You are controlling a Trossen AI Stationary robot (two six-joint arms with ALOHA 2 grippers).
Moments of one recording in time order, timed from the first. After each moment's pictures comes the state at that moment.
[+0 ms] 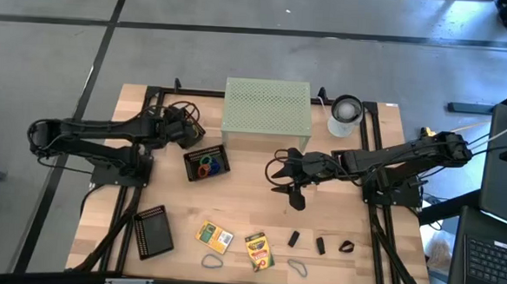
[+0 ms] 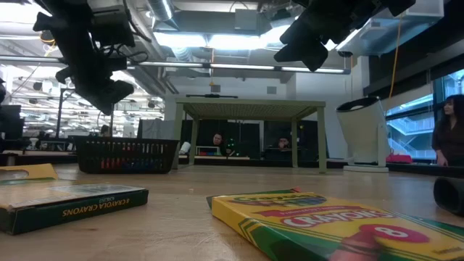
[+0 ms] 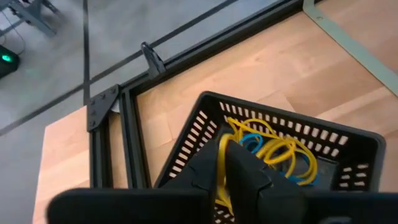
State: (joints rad) left arm 0.30 0.99 0.60 -0.79 -0.81 -0.66; right arm 0.18 1.35 0.86 -0.09 0.01 0.22
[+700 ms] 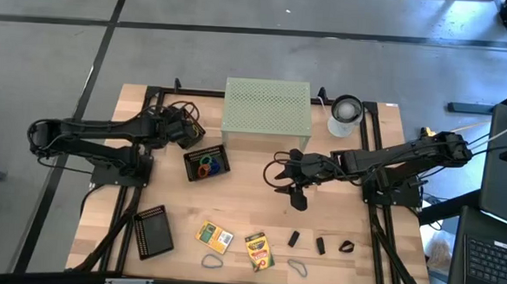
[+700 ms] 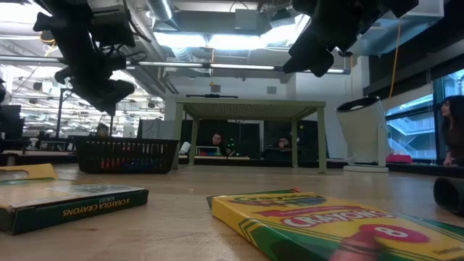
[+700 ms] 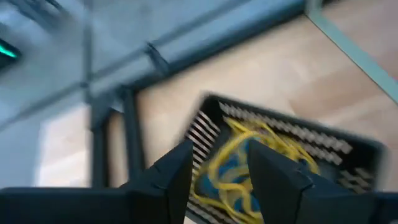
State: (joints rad) left arm 0.30 0.99 0.60 -0.79 -0.80 -0.69; right arm 0.18 1.35 0.86 -0.17 0.01 0.23
